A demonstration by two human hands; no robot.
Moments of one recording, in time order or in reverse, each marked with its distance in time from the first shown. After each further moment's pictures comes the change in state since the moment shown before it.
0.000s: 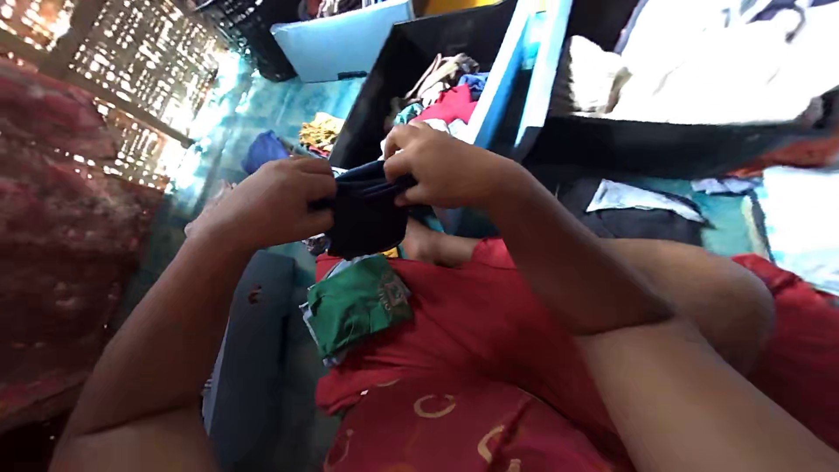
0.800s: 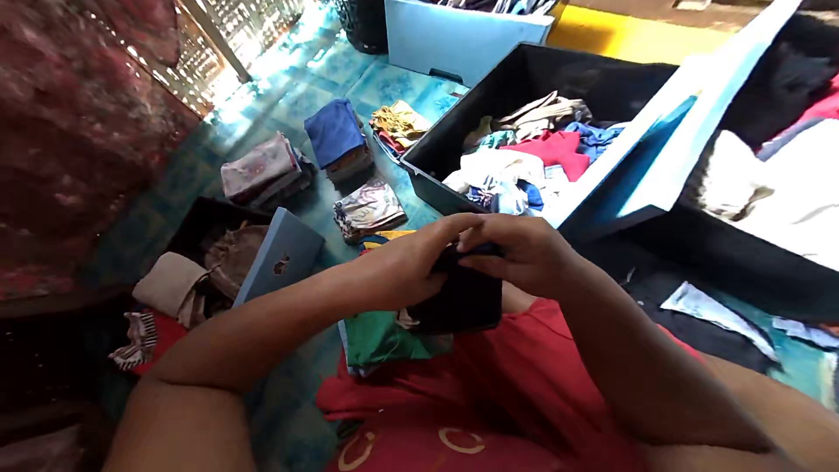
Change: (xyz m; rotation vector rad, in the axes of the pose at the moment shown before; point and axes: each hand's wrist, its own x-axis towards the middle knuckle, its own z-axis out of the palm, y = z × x) left_hand -0.043 0.032 0.057 -0.697 0.076 -0.402; right_hand 0.019 -0.016 0.064 0.413 0.100 -0.317
